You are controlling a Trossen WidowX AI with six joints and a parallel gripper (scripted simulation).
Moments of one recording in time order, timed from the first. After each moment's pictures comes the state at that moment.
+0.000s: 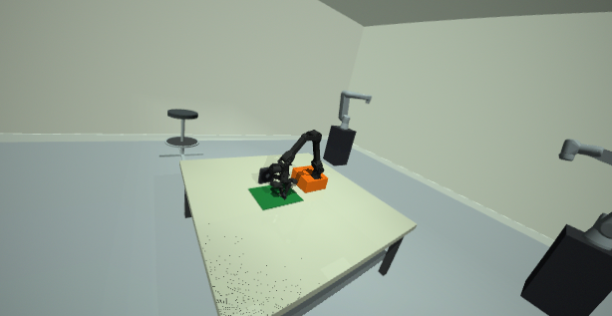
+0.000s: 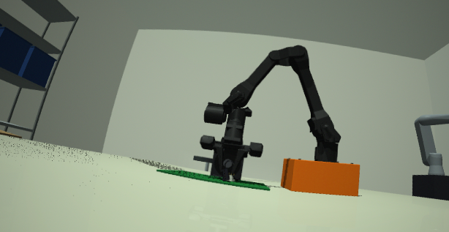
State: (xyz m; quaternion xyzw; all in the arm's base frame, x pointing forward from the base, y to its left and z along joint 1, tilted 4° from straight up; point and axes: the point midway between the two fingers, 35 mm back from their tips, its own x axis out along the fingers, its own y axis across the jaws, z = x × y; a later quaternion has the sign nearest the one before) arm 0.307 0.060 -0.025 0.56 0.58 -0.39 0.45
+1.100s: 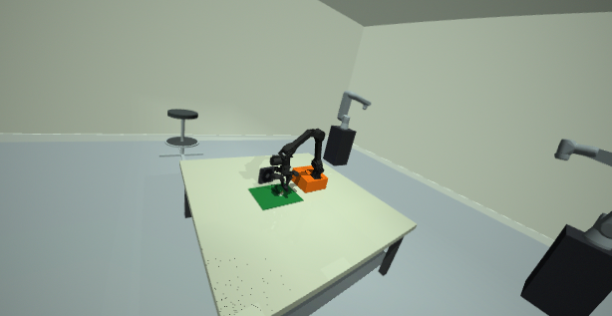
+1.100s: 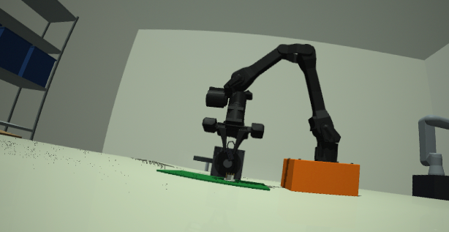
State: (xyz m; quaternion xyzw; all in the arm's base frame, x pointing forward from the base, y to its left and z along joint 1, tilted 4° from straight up) arm 0.308 0.056 0.033 0.56 0.58 -0.39 0.44
